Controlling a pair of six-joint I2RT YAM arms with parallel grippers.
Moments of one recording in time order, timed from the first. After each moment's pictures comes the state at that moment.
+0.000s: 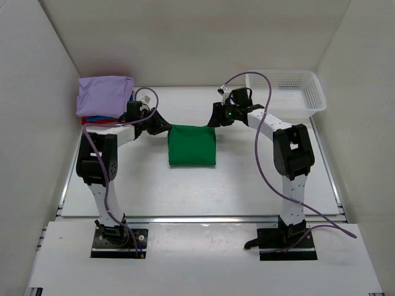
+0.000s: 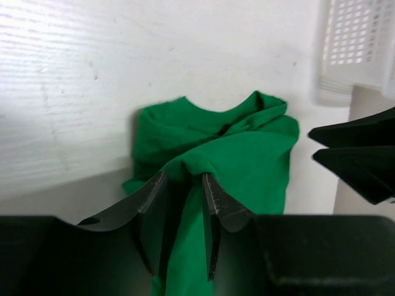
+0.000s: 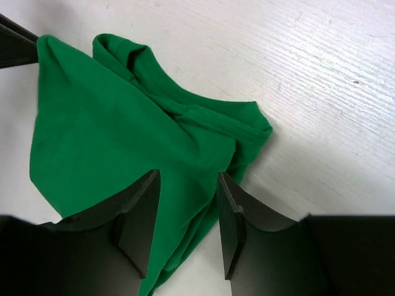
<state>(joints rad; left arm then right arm) -0.12 1.94 1.19 0.05 0.48 -0.64 0.33 2.08 1.57 -0.23 -0.52 0.16</state>
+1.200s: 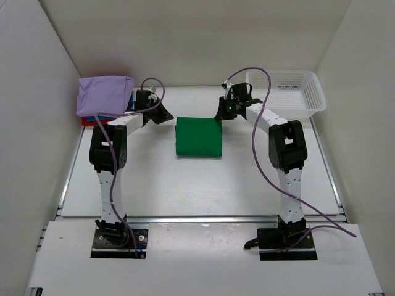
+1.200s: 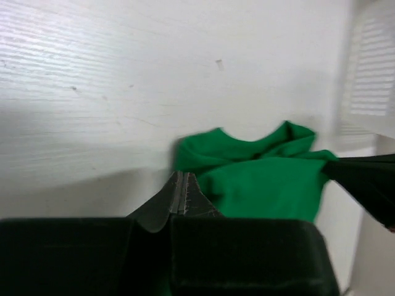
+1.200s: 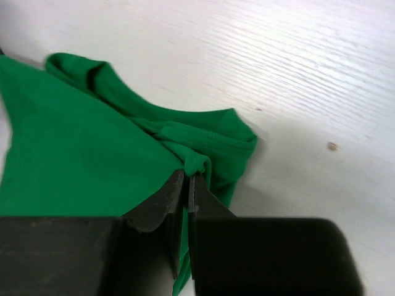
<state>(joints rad) -0.15 2.15 1.51 -0.02 0.39 -0.65 0.30 2.22 1.76 -0.30 -0.38 0.18</state>
